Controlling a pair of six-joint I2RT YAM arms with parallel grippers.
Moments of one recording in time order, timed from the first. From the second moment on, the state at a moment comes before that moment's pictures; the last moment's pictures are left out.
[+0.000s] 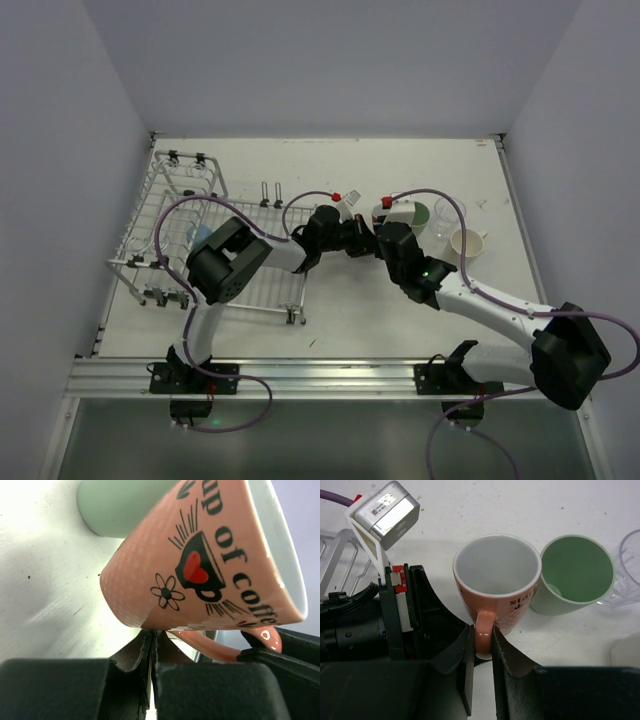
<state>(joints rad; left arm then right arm) -0.77 2.13 1.12 0.73 0.46 -1.04 0.75 1.21 0.69 0.03 0.63 0.32</state>
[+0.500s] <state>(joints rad) -0.76 2.13 1.13 0.60 0.43 -1.03 0.75 1.26 0.65 0.02 0.59 0.33</state>
